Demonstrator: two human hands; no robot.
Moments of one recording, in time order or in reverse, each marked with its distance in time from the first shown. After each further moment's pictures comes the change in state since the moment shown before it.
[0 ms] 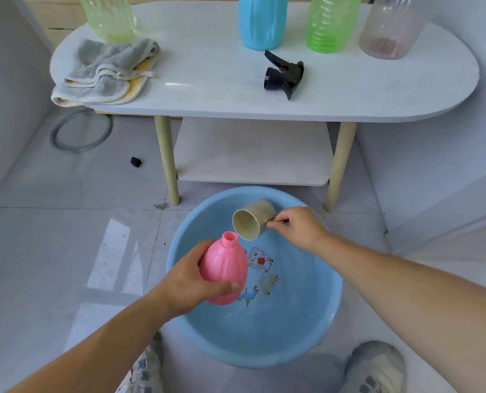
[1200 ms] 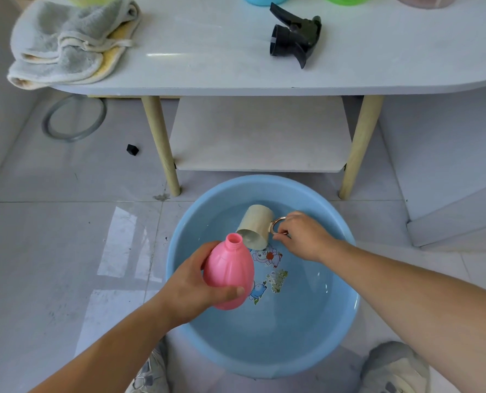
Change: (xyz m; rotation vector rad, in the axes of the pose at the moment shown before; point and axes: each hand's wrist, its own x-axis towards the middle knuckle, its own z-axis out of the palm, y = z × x) left_hand 0.016 -0.015 0.004 0.004 -0.010 -0.052; right_hand 0.017 0.033 0.044 -0.299 -0.222 -0.120
